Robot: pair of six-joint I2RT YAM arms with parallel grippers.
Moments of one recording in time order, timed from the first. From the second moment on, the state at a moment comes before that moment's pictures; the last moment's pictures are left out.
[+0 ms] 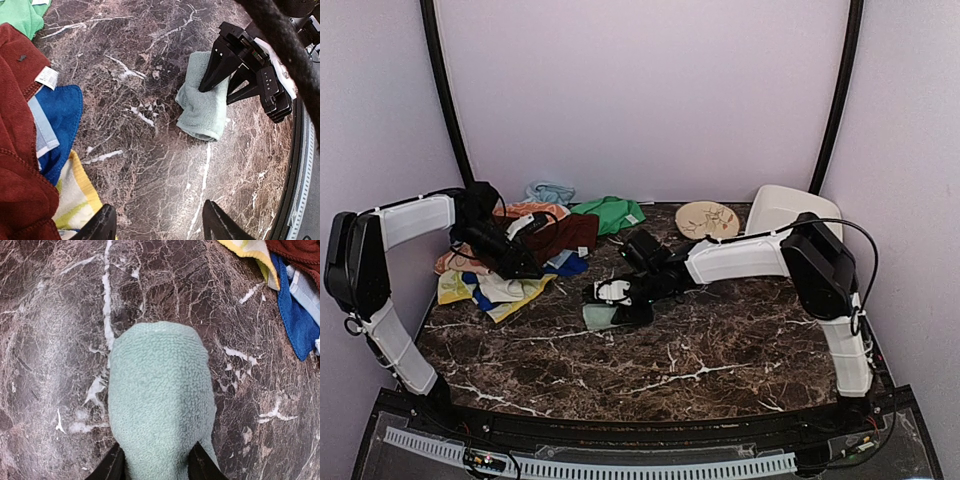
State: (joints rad) left arm -0.14 1.67 1.26 -0.88 0.71 0.76; right arm 0.96 2.21 1.57 -0.38 -0.27 -0.72
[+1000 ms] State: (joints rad) left arm -0.13 1.65 1.38 -0.89 0.70 0.72; right arm 0.79 2.03 1.62 -0.72 -0.14 -0.60
